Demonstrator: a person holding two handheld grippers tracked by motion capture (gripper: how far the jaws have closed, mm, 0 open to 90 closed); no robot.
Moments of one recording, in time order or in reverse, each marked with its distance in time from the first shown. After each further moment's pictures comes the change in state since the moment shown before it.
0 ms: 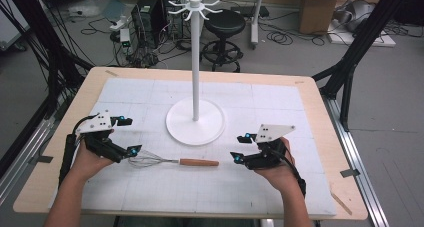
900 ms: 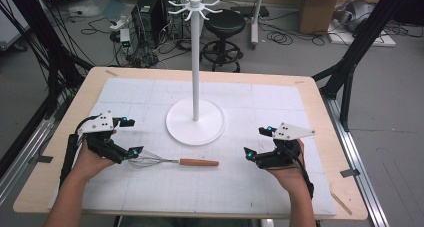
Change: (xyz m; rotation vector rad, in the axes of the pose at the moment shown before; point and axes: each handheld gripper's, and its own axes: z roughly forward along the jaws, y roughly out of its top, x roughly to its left) left arm -0.001 -0.001 0.004 0.000 -0.030 -0.005; right arm -0.012 -0.019 -0.025 -0.092 -0.189 0.124
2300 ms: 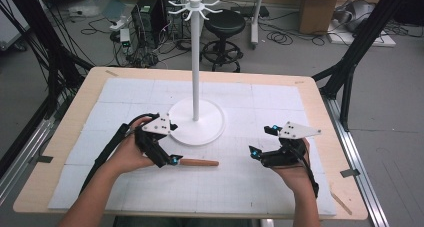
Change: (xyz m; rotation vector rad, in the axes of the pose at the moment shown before) left arm -0.053 0.065 0.104 0.318 -0.153 0.212; right arm -0.008 0.000 -0.009 -0.006 -0.019 -0.004
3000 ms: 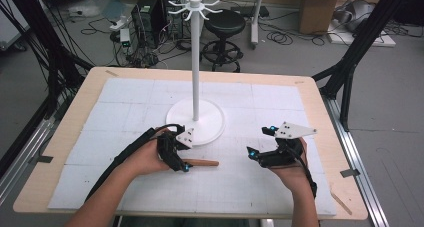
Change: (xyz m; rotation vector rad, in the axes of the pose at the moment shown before) left arm -0.011 0.008 0.053 0.279 -0.108 0.075; right arm 0.002 -0.001 0.007 0.031 0.003 -0.007
